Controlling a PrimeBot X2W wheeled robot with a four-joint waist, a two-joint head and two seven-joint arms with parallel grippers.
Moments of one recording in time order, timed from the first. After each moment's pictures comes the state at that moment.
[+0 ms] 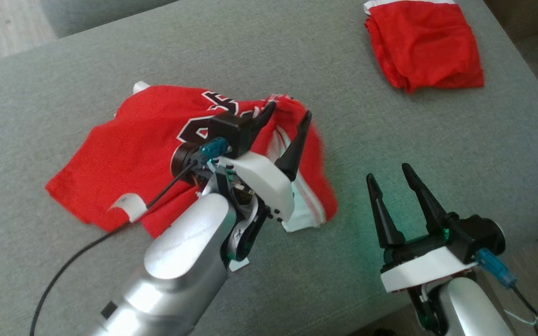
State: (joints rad) left arm -0.64 0.05 -0.75 0.35 -0.61 0.09 0.14; right arm -0.09 -0.05 0.23 0.20 0.13 0.13 -0.25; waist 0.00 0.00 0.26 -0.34
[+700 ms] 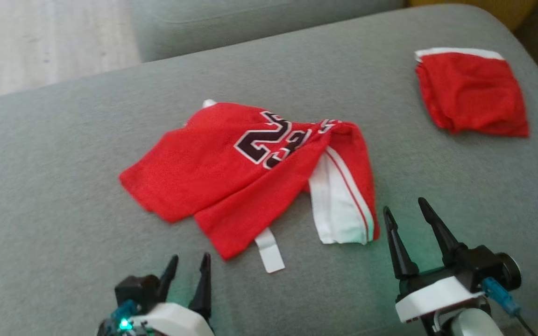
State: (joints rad) left arm -0.04 0.28 -0.63 0.15 -0.69 0.27 -0.04; right arm 0.02 -0.05 0.15 0.22 0.06 0.13 -0.25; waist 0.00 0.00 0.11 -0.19
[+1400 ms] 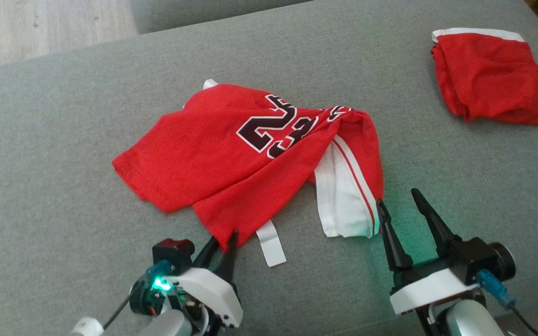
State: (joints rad) left arm -0.21 0.18 -0.71 0.35 -0.73 0.14 -0.01; right arm -0.02 -0.05 0.18 0.22 0.05 0.13 -0.25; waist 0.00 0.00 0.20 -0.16
